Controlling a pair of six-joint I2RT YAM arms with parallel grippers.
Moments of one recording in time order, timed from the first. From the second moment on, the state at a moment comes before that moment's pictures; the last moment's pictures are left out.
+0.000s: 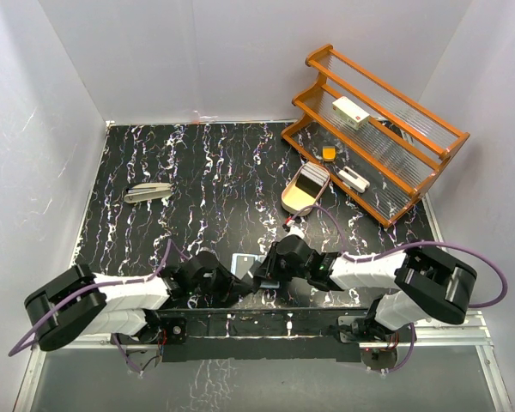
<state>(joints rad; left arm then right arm) -0.96 1.21 0.17 0.29 0.12 -1.75 1.01 1.42 0.47 0.23 0.03 1.13</state>
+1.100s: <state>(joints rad) -0.96 0.78 0.26 -0.17 -0.07 -1.59 1.01 1.07 0.55 -0.05 0.12 1.08</state>
